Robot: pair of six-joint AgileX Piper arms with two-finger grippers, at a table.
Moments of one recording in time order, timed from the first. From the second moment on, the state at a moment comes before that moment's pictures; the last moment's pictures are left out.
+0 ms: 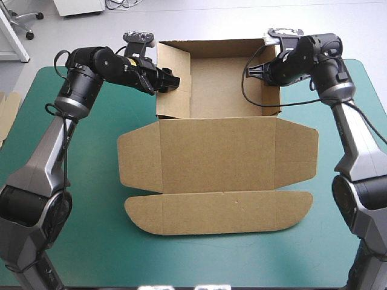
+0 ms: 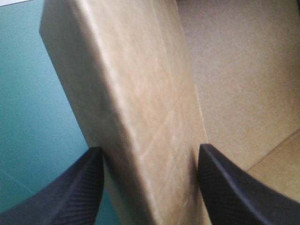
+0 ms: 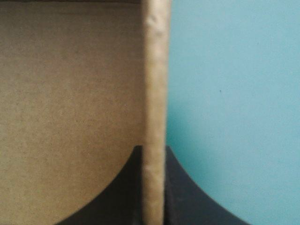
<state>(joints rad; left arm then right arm) -0.33 1.85 -2.05 -0.32 1.09 0.12 0.21 1.93 -2.14 0.11 1.19 0.12</state>
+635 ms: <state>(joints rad) -0.37 1.96 -2.10 -0.07 1.24 0.01 0.25 1.99 -2.14 0.10 1.25 0.12</state>
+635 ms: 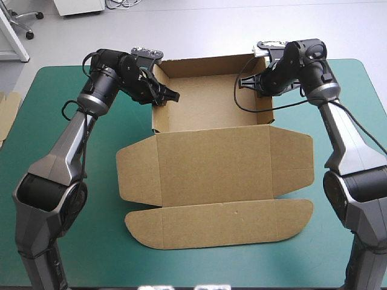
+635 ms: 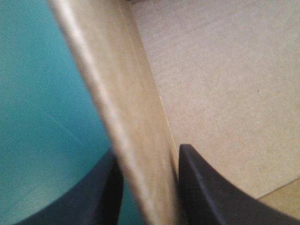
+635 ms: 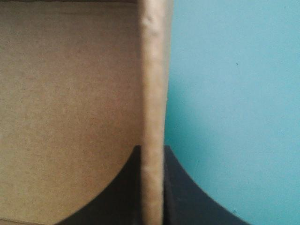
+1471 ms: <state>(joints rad) -0.37 2.07 -2.10 0.08 1.23 -0.09 0.28 2.10 -2.14 0.11 1.24 0.16</state>
